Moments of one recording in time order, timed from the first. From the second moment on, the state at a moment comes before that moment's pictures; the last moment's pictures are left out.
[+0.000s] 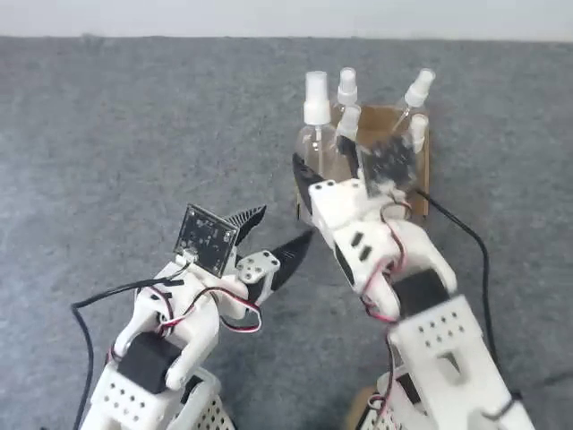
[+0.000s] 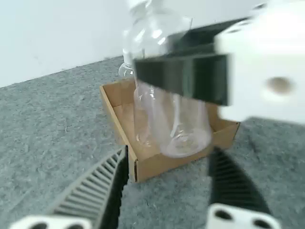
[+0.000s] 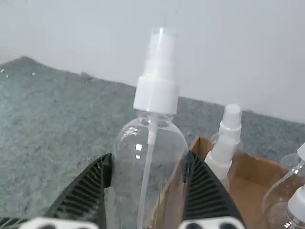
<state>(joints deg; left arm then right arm) 23.4 -85.2 71.9 50.2 5.4 -27.7 -49.0 50.2 27.2 -3.6</state>
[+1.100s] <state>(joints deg) 19.1 -85.7 78.4 41.8 0.4 -31.3 -52.5 35.3 53.6 -0.4</state>
